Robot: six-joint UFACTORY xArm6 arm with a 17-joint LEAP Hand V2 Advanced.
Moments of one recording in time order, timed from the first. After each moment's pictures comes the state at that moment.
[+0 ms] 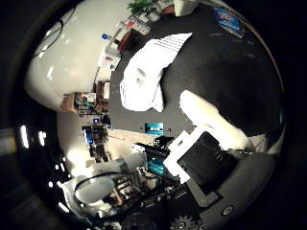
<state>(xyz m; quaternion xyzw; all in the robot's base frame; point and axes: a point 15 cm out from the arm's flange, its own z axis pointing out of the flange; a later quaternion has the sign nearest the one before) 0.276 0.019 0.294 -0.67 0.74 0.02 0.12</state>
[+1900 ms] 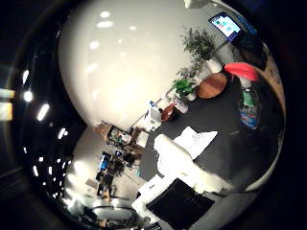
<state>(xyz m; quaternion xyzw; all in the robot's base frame) 0.367 -0.126 0.447 -0.52 0.72 -0.11 0.44</state>
